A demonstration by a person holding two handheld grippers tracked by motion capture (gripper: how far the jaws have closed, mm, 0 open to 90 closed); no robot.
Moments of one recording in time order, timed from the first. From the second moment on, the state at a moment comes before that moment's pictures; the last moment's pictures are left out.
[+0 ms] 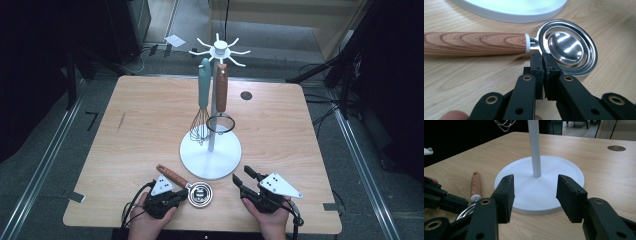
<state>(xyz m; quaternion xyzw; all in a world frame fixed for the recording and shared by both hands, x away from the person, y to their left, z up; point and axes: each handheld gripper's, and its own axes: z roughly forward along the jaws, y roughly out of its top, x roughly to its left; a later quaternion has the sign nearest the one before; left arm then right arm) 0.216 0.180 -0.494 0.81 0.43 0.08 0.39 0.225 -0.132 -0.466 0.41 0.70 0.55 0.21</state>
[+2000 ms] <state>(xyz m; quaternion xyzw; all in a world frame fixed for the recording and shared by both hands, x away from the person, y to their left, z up) 0.260 0.226 -0.494 0.76 0.48 0.09 0.42 0.219 -0.120 -0.501 0.37 0.82 0.42 0.13</state>
